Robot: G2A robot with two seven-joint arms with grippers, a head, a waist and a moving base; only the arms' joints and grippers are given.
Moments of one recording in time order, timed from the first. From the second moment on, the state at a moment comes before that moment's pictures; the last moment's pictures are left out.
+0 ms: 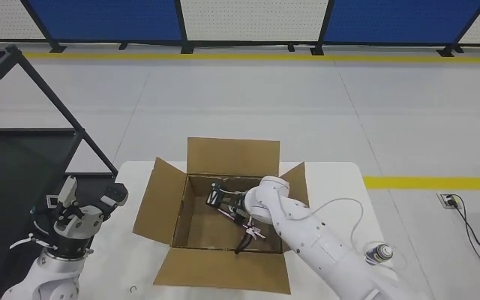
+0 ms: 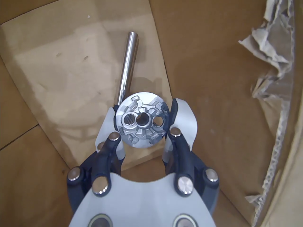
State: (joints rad) left arm 1.35 -1.15 -1.83 -1.83 -0.74 -0.22 -0.57; right arm -0.24 -1.60 0.58 -0.76 -1.22 -0.49 0.78
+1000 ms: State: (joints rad) left arm 1.35 -1.15 -1.83 -1.83 -0.74 -0.22 -0.57; right arm -0.25 -1.65 0.59 -0.71 -1.33 -0.47 0.68
